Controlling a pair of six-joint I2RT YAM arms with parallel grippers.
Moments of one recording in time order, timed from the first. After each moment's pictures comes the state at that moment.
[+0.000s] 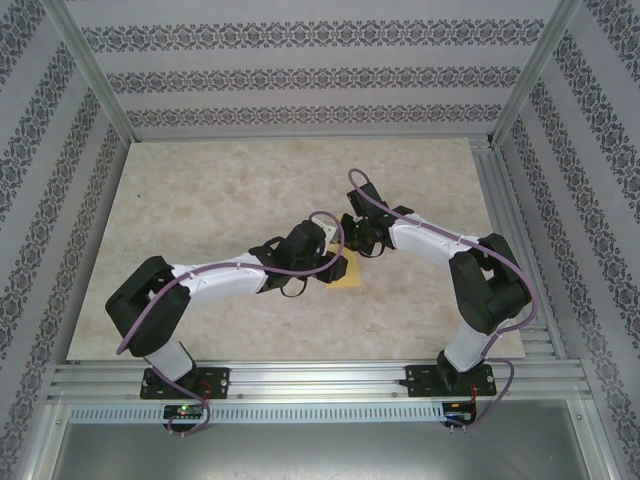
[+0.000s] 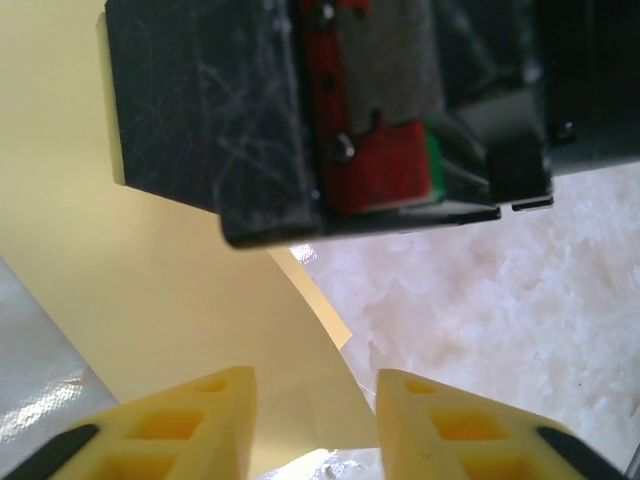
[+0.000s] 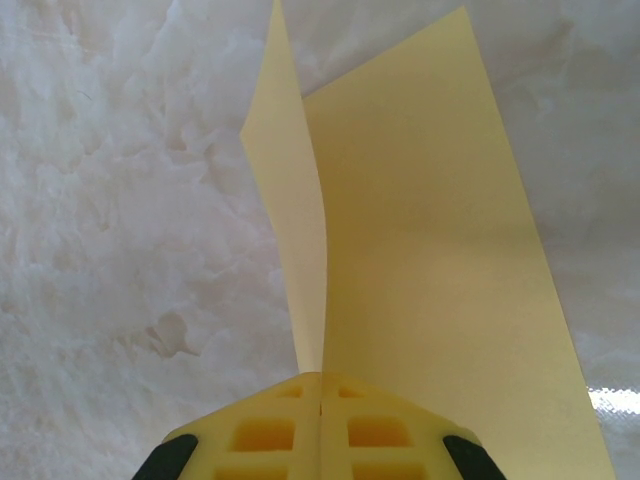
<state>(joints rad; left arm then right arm) -0.86 1.64 0.95 -0.04 0.15 -0.53 0.54 1.72 1.09 -0.40 -0.21 0.89</state>
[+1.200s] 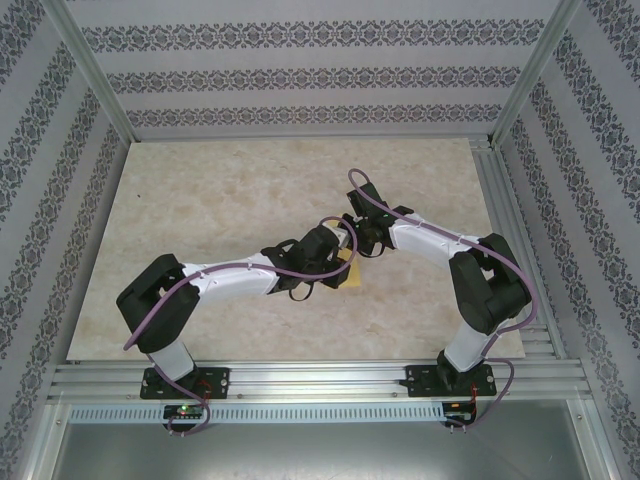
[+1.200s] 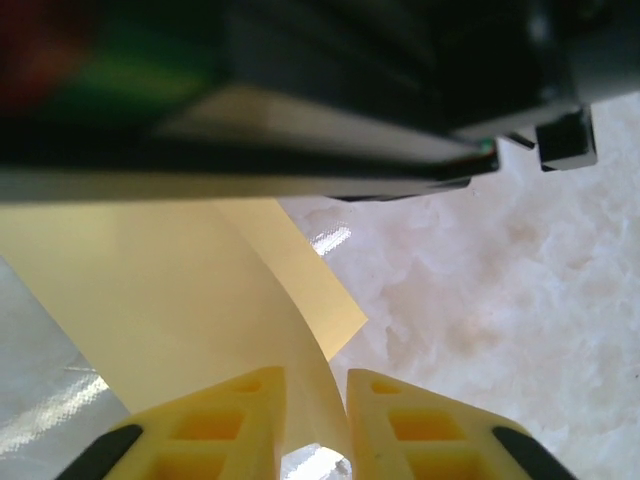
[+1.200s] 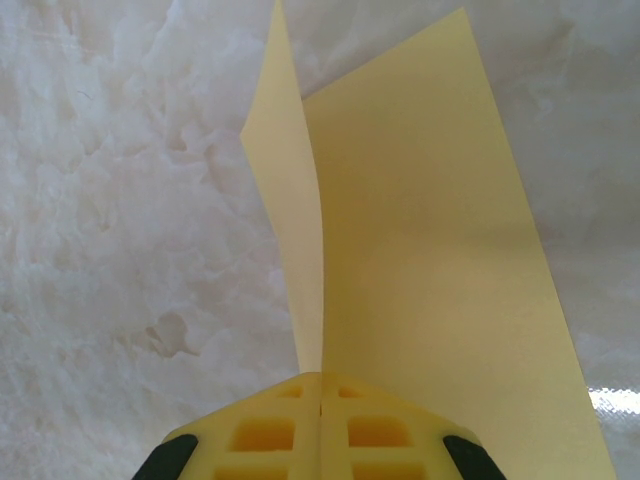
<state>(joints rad) -0.92 1.70 1.02 -0.14 0.05 -0.50 0.54 1.72 1.09 -0.40 -0.21 0.89</state>
